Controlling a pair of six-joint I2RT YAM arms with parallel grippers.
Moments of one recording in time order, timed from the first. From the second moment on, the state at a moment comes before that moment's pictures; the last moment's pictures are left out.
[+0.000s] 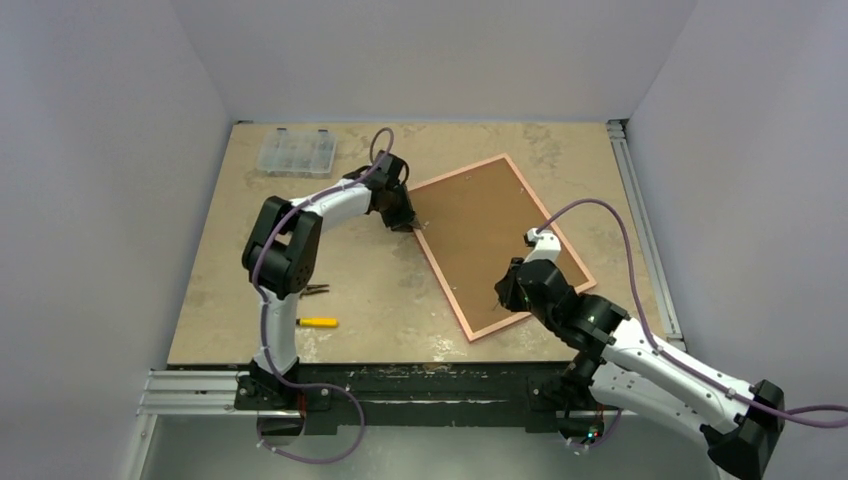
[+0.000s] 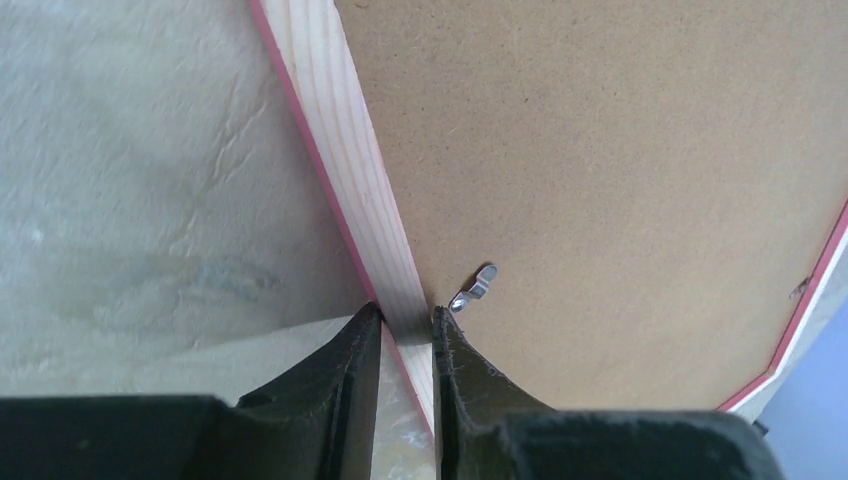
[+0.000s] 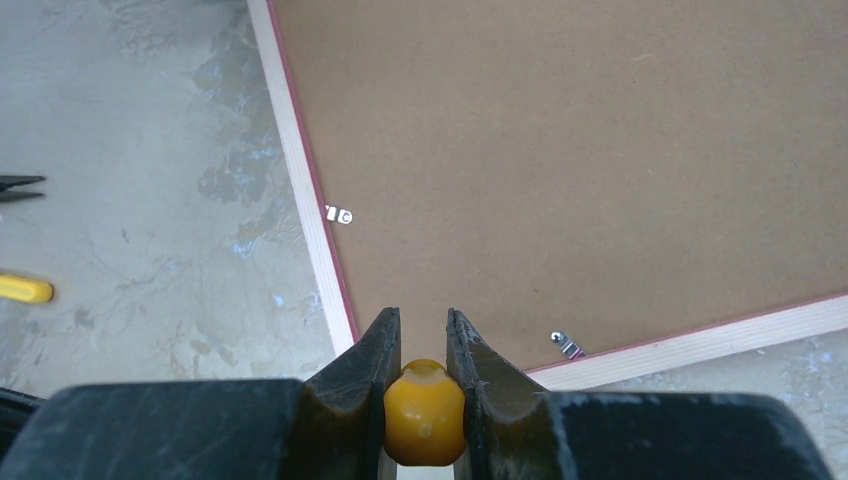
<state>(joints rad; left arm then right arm) -0.48 2.05 1.45 -0.43 0.16 -0.80 0.85 0.73 0.58 -0.54 0.41 0.70</state>
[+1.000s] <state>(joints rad) -0.49 1.89 1.33 -0.36 0.58 -0.77 0.86 1.17 0.63 -0.14 0.38 0.61</state>
